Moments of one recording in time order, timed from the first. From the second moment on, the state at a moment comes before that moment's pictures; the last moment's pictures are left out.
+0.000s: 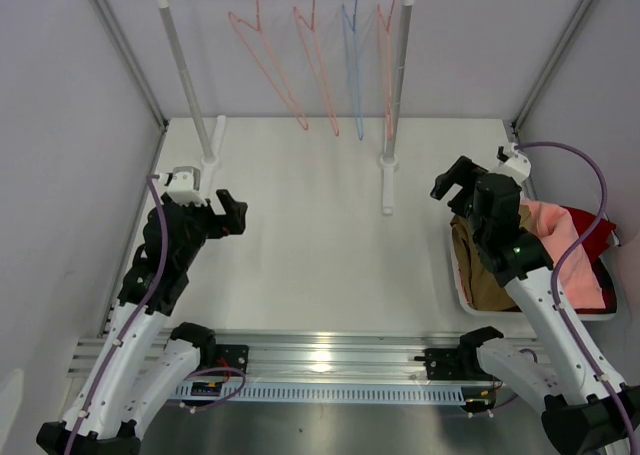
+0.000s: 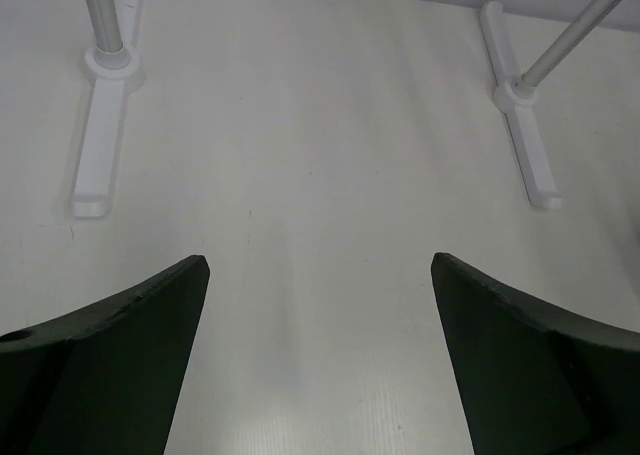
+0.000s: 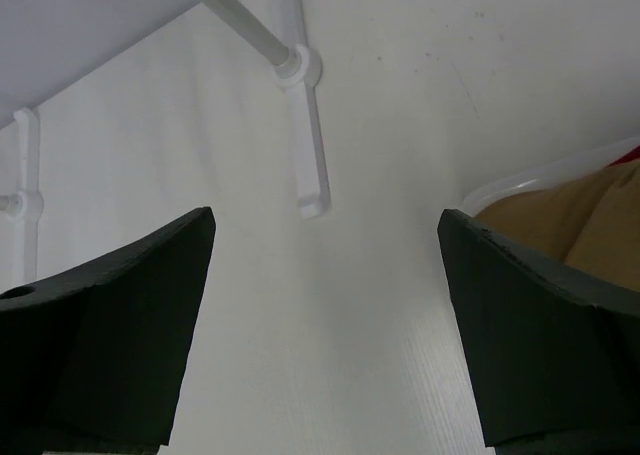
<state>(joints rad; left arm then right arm) -0.26 0.64 0.76 -0.38 -0.08 -0.27 0.33 0.89 0.96 -0.40 0.38 0.57</state>
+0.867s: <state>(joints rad) -0.26 0.68 0.77 -0.41 -0.04 -0.27 -0.12 1.00 1.14 -0.86 0.49 0.57</state>
